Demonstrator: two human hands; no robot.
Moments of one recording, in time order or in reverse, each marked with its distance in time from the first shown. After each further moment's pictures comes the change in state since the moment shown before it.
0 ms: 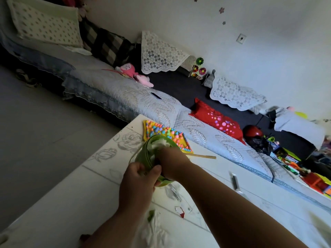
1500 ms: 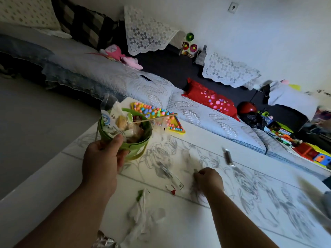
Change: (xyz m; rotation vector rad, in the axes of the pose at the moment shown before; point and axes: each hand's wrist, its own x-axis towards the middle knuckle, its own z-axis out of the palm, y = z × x) left_hand 0.023 0.008 -0.013 -0.421 0.075 -0.122; right_hand -0.065 0.140 0.139 0.523 0.127 0.862
